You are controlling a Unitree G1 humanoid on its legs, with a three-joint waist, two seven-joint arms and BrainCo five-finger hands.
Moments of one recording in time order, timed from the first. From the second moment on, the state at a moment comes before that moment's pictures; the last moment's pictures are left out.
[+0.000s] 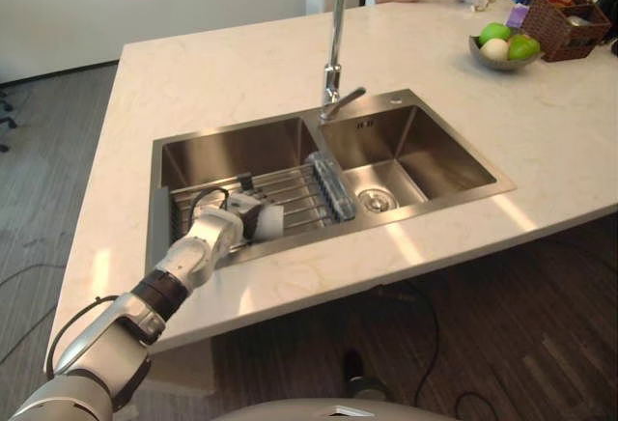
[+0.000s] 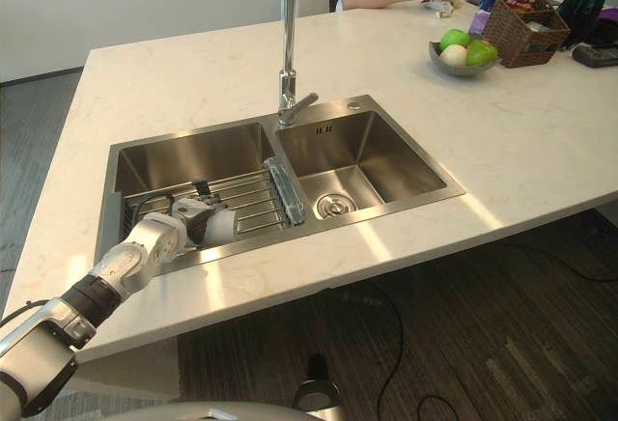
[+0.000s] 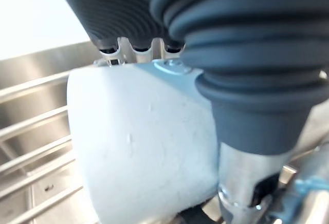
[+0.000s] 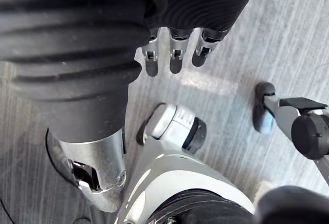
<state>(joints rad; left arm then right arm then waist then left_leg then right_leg) -0.55 0.45 -0.64 0.36 1.02 0.11 -0.31 0.35 -0.14 -0.20 0.96 0.81 0.20 0.06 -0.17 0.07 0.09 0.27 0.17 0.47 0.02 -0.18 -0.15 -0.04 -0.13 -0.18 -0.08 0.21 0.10</state>
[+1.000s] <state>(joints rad) -0.61 0.56 -0.80 0.32 0.87 0.02 0.18 0.31 -0.16 -0.12 1.00 0.78 0.11 0.07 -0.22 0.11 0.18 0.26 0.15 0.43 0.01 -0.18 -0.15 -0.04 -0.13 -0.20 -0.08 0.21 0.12</state>
